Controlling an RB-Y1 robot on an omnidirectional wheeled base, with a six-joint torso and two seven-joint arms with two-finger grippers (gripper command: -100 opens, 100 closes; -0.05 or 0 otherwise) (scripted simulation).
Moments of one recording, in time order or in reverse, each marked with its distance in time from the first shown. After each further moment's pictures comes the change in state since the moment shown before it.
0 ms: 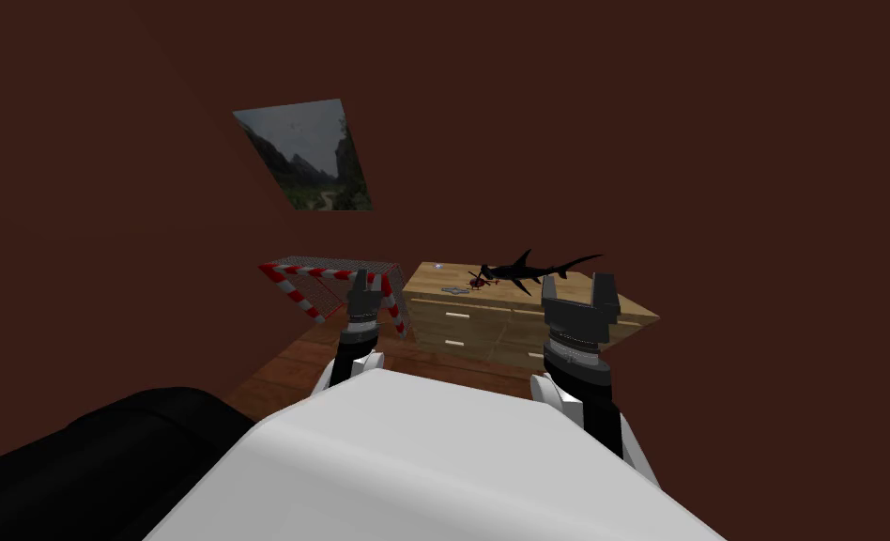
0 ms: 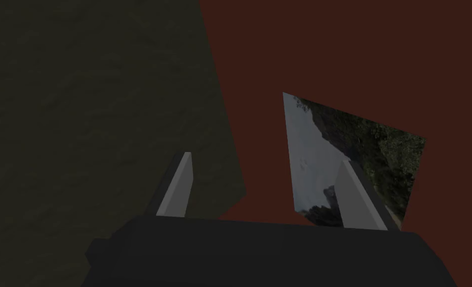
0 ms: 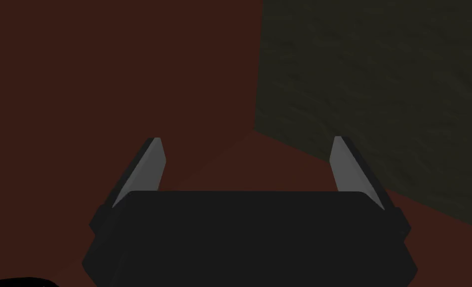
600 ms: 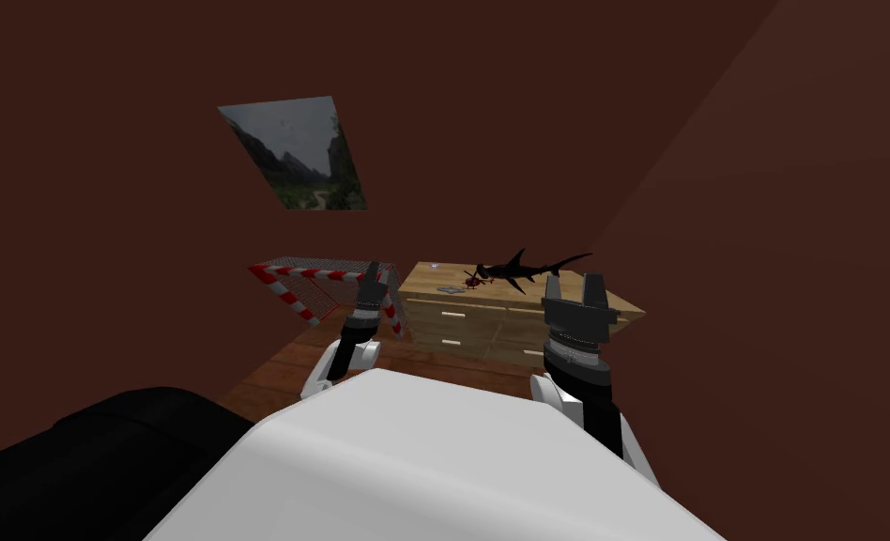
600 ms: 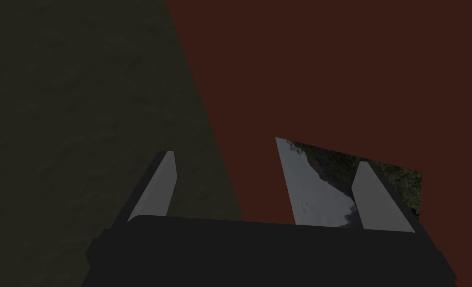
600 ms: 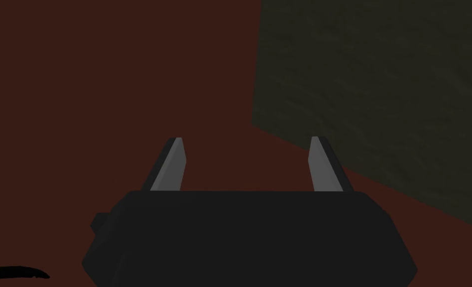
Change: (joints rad) left arm -0.122 0.144 0.046 0.036 -0.042 0.140 -0.011; right arm 0.000 0.000 0.000 0.000 0.000 0.000 0.000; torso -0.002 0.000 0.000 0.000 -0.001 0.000
